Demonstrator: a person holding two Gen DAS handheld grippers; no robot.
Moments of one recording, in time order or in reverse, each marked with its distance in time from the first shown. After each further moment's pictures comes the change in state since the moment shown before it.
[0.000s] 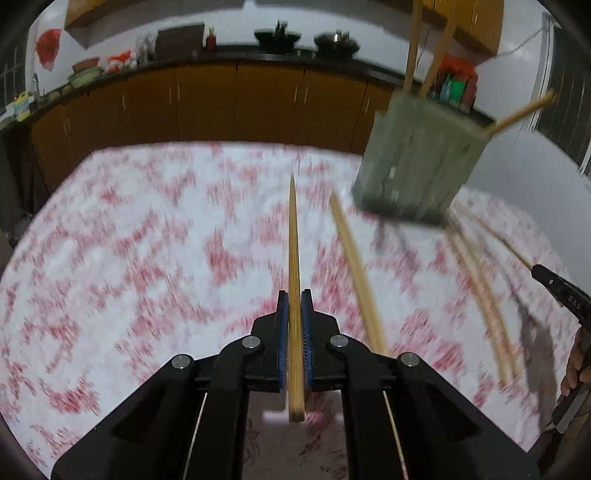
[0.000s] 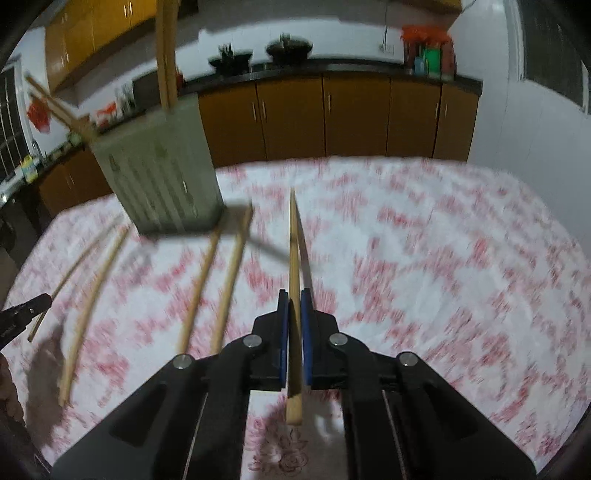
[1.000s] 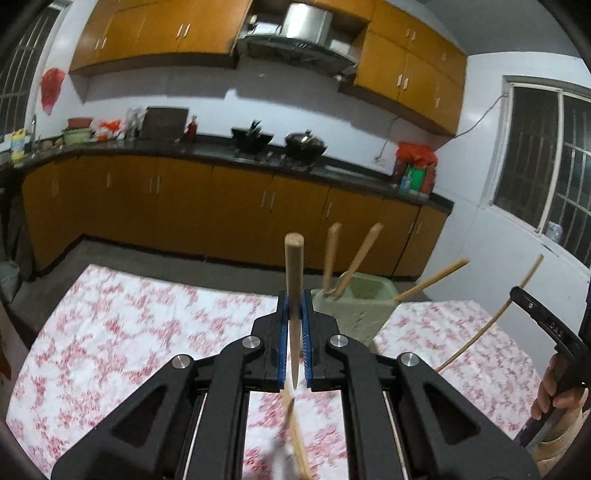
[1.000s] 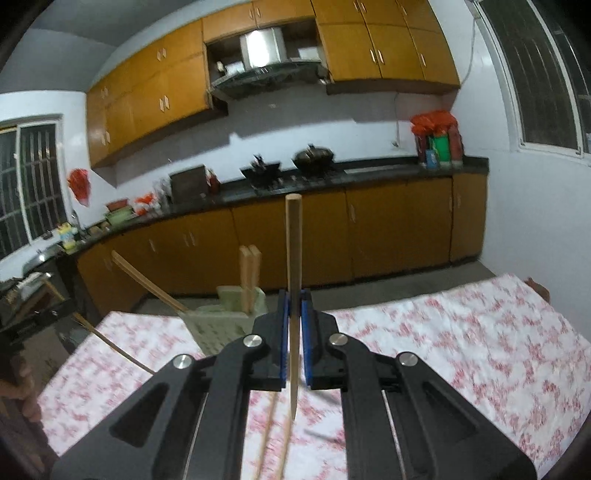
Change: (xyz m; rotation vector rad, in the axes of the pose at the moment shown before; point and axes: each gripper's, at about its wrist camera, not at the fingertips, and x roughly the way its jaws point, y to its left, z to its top) left arm -0.111 -0.021 0.093 0.002 -0.337 -0.144; right arm -0.122 0.019 0.092 0.005 -0.374 0.152
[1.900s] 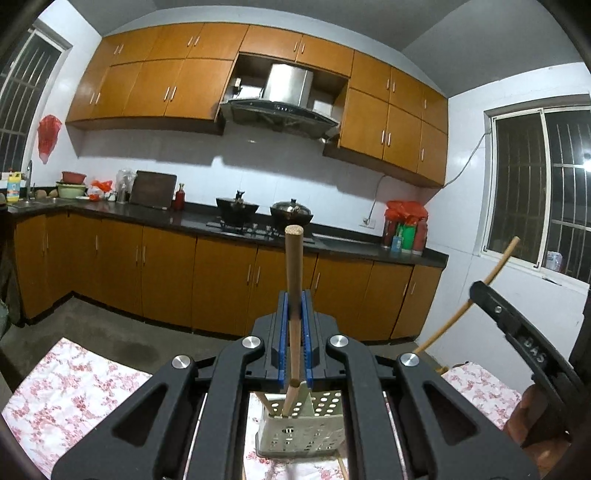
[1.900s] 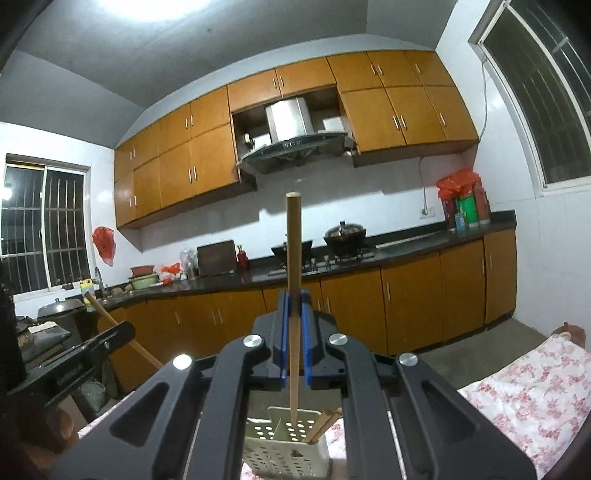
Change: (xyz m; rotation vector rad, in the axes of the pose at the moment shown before) left arm 0.042 -0.060 0.049 0.032 -0.258 -0.002; right arm 0.060 0.041 0.054 0.006 -0.255 0.072
